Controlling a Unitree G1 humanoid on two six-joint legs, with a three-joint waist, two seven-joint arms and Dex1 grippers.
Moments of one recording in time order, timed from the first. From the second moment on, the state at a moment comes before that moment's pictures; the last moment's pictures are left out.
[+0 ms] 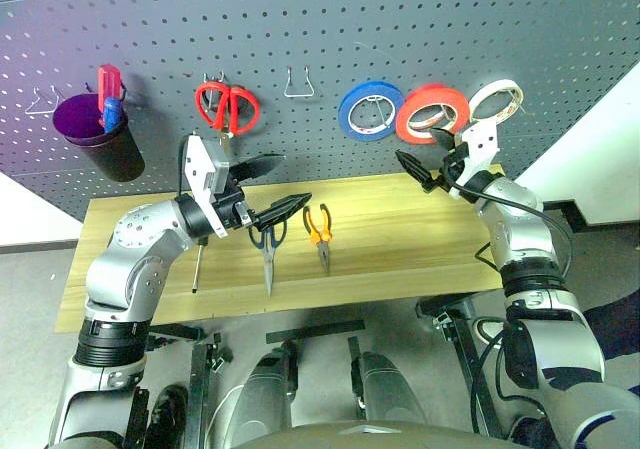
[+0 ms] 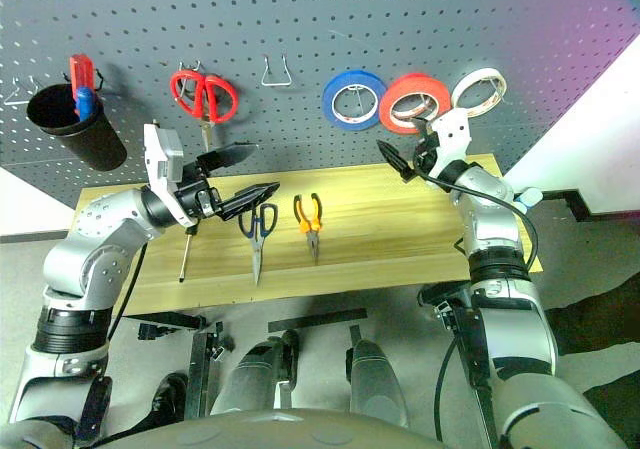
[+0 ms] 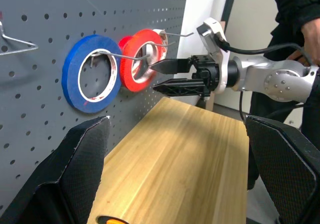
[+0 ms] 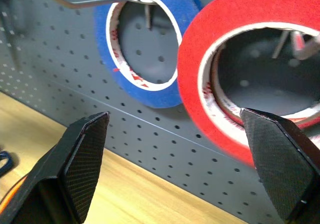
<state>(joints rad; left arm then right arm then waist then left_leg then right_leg) -0.40 0.51 0.07 -0.21 -0.60 0.41 -0.88 -0.72 -0.44 -0.13 0.65 0.23 -0.09 0.76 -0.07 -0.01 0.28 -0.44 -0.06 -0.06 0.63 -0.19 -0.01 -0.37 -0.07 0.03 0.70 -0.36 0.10</state>
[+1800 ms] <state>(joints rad) 0.03 0.63 0.34 -0.52 -0.74 0.54 -0.71 -0.33 -0.20 0.13 0.09 0.26 0.36 0.57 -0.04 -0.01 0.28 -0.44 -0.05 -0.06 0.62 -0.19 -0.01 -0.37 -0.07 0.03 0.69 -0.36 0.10</state>
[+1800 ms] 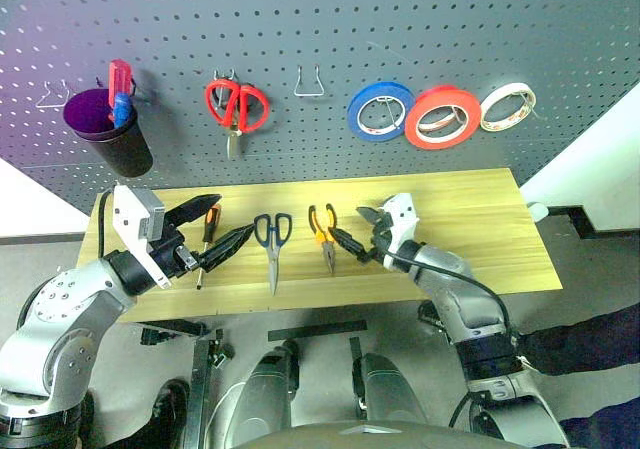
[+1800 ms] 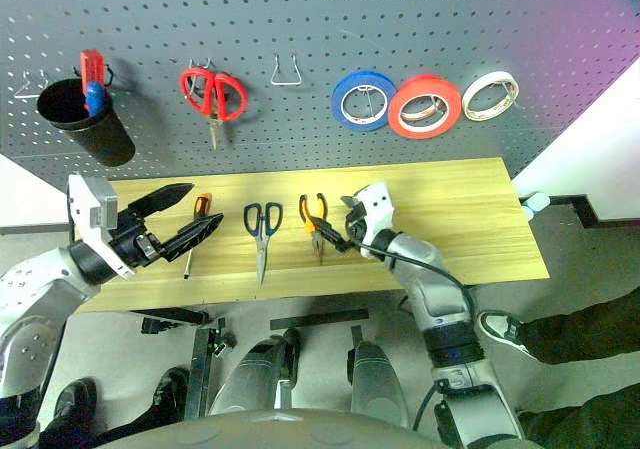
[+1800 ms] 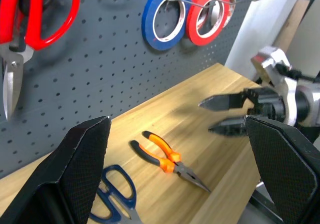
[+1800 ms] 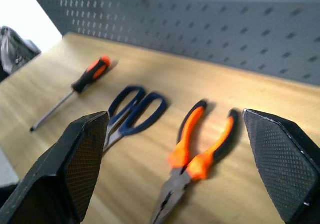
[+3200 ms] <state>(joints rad) 0.11 0.67 0.37 -0.59 -0.82 0.54 -0.67 -0.40 0.06 0.21 -0.01 0.16 0.94 0.17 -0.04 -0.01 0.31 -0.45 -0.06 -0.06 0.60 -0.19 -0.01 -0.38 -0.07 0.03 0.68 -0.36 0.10</state>
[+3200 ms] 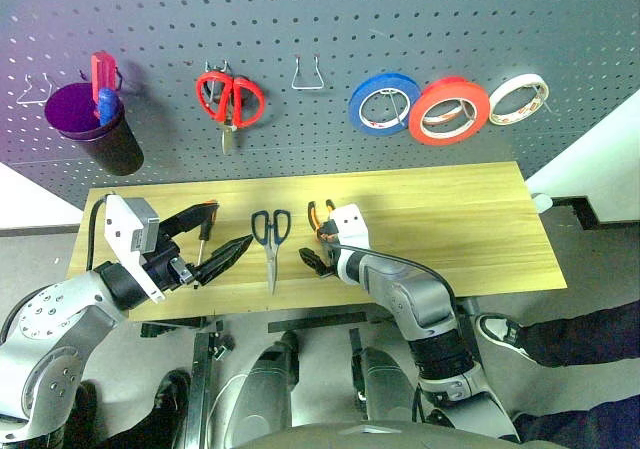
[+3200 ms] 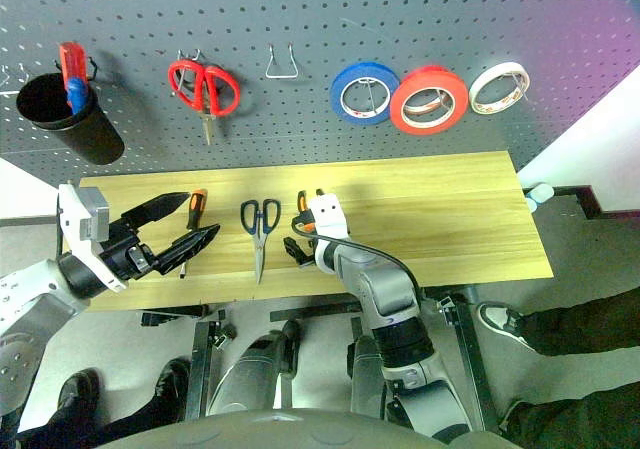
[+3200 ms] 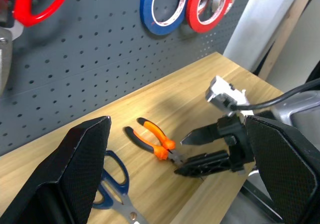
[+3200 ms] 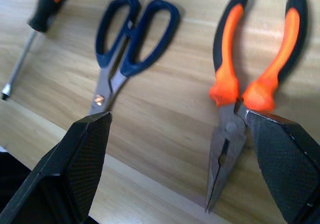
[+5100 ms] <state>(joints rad) 0.14 0.69 0.40 -0.65 -0.84 0.58 -0.64 -0.65 0.12 0.10 0.40 0.08 0.76 0.03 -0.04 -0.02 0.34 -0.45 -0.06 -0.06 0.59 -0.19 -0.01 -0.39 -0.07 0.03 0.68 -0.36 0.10</state>
